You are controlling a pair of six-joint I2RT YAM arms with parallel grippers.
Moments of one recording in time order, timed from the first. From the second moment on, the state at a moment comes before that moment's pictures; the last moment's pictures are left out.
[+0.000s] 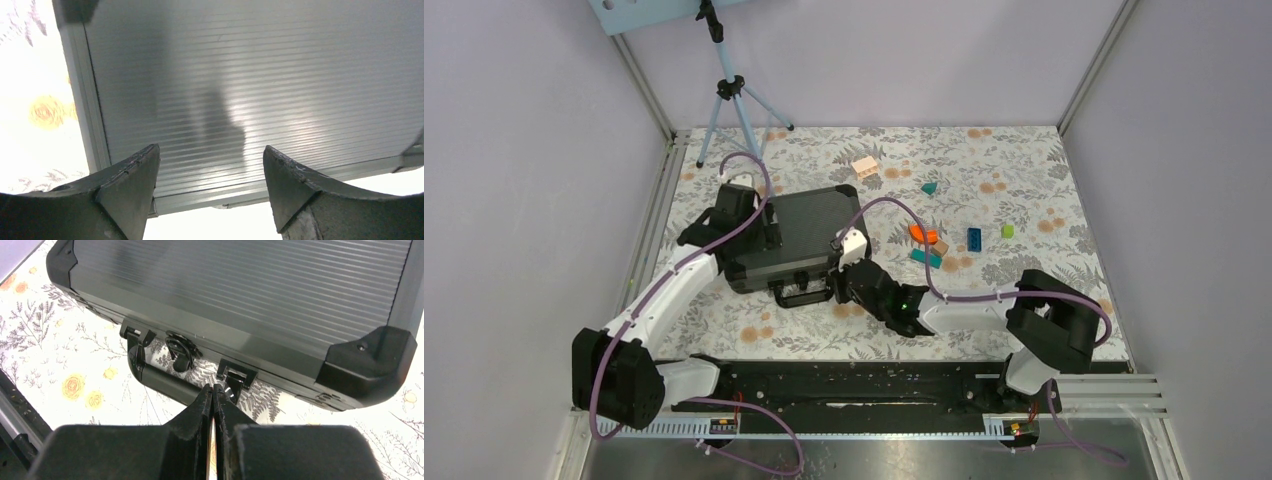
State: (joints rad) left arm -0.30 1.21 0.91 -0.56 -0.15 -0.41; right arm 1.13 1.62 0.79 0.43 0.38 0.34
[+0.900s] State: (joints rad) left arm -0.07 1.95 1.51 -0.51 0.04 -0.26; right arm 1.13 1.60 0.73 0.40 0.27 0.40
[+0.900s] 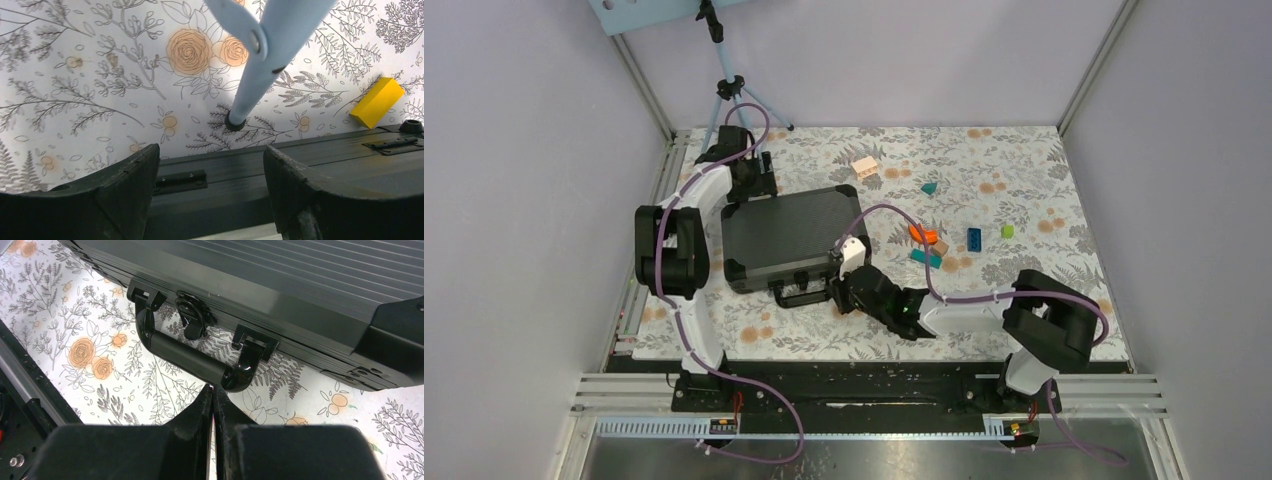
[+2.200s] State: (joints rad) left arm -0.13 2.00 1.54 -0.47 0.04 -0.26; right arm 1.13 1.95 1.02 0.38 0.24 0.59
